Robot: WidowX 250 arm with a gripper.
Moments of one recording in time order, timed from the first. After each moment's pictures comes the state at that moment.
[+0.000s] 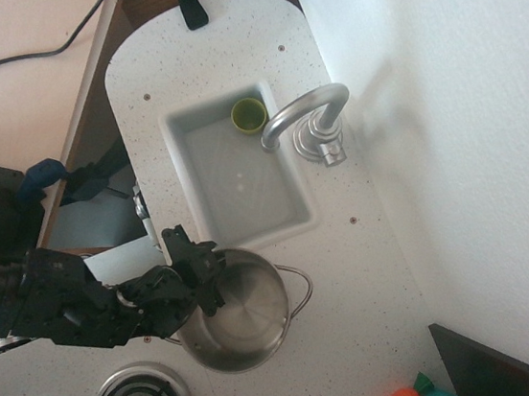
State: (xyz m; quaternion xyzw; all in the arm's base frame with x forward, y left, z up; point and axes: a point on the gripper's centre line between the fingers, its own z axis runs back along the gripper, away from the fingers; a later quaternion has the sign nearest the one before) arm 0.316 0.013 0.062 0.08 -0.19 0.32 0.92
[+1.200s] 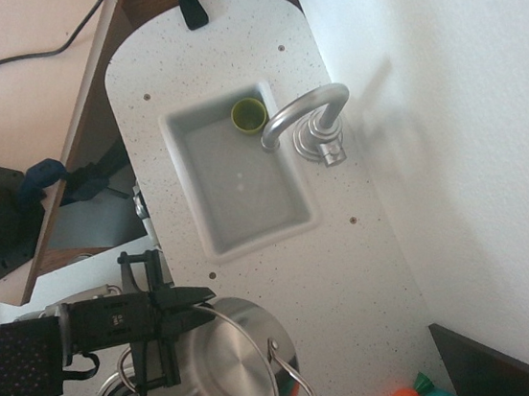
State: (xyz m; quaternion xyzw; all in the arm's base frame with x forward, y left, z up) arm 0.326 -0.018 0.204 -0.01 -0.50 0.23 0.84
